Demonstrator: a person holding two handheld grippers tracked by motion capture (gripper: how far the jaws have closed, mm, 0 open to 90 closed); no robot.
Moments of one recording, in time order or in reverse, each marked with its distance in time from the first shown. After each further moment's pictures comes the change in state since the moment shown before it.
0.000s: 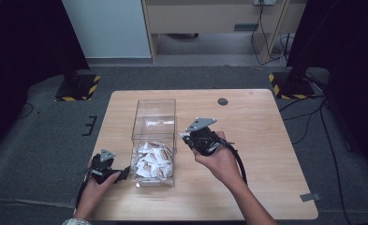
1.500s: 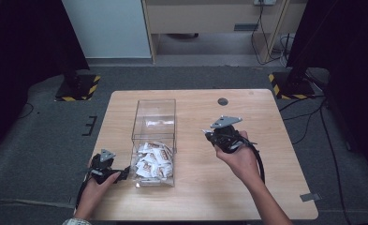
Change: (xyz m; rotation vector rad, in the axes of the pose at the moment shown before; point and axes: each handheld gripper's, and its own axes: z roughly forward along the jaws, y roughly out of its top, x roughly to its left) left arm 0.000 0.000 0.000 0.001 0.000 0.001; right arm -0.049 -0.038 -0.022 0.016 -0.107 0.085
